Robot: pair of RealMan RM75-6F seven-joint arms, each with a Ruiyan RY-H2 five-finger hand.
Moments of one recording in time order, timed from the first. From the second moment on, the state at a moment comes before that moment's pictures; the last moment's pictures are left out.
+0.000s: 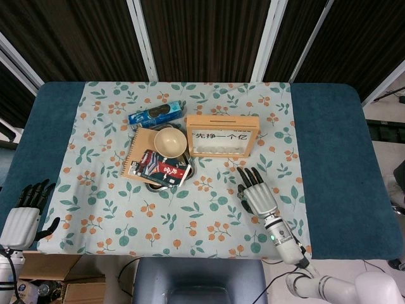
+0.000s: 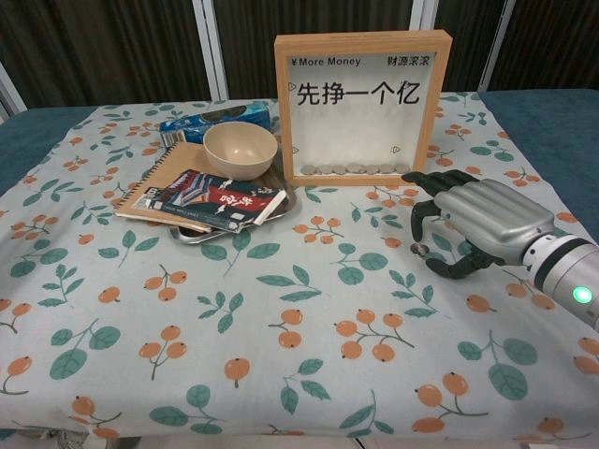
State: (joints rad) left arm -0.17 -1.25 -0.03 -1.35 1.52 1.44 -0.10; right arm 0.52 -1.84 0.11 -1.04 -1.43 1.13 -0.32
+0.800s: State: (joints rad) left arm -0.16 -1.25 -0.03 -1.34 1.51 1.44 -0.11; right arm 0.54 -1.84 0.10 -1.04 -1.41 1.10 -0.34
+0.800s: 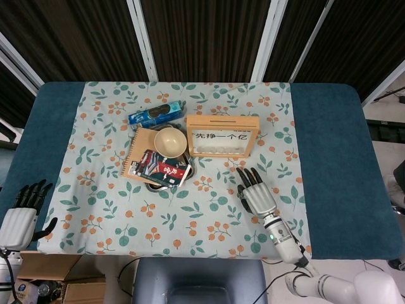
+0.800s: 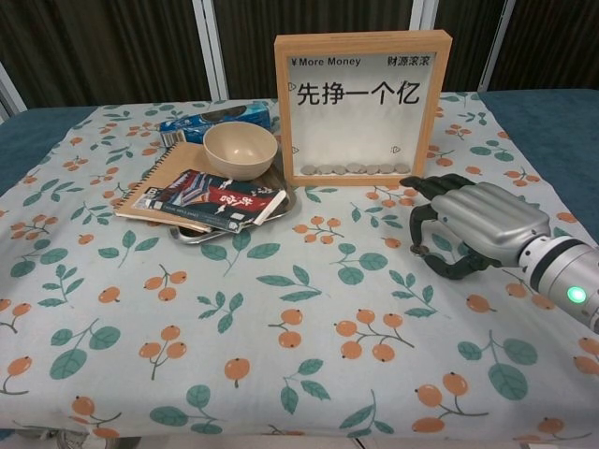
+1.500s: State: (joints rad) left arm -0.16 -1.25 -0.03 -1.33 1.51 1.43 -0.12; right arm 0.55 -1.85 0.11 -1.02 -1.40 1.09 -0.36
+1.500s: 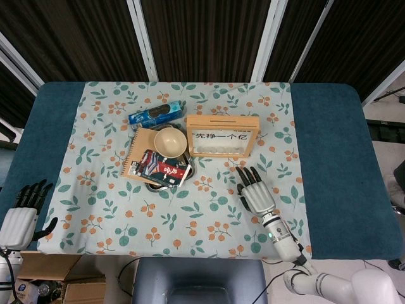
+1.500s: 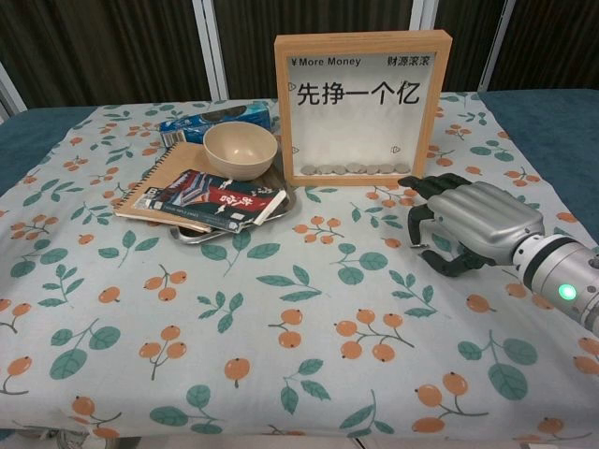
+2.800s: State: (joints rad) left arm -0.18 -1.26 -0.03 -1.32 1.52 1.42 -0.14; right arm 0.57 -1.89 0.10 -0.91 -1.48 1.17 -0.26
